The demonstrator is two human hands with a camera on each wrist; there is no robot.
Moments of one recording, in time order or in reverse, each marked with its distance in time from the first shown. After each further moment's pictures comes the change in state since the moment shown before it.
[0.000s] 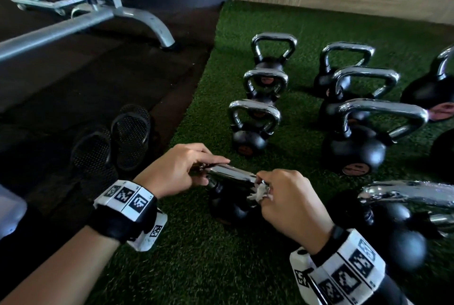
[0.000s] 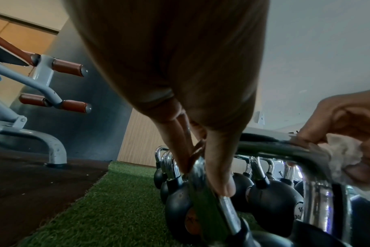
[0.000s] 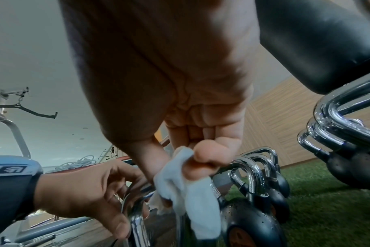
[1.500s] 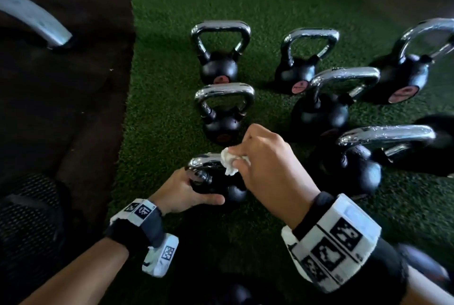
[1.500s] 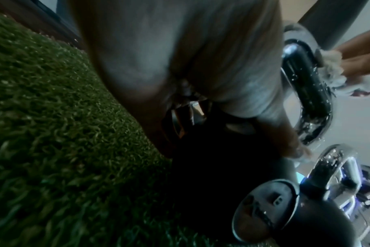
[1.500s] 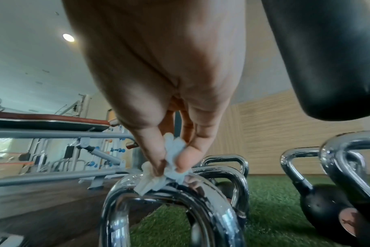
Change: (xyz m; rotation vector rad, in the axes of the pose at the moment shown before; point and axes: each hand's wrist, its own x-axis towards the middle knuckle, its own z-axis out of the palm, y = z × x) left_hand 0.216 -0.119 0.061 -0.462 -0.265 -0.165; right_hand 0.205 0.012 -0.048 0.036 0.154 0.160
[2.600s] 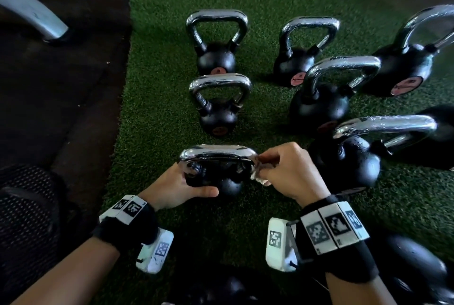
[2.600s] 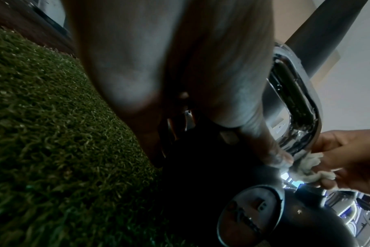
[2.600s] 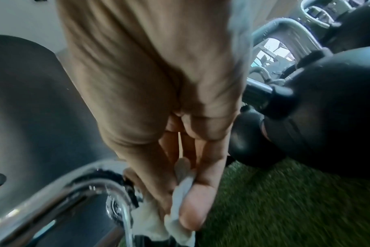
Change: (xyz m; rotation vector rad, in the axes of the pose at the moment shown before) left_hand 0.001 -0.004 0.006 -0.068 -0.015 -0.017; right_hand -0.009 0.089 0.026 0.244 0.032 0.370
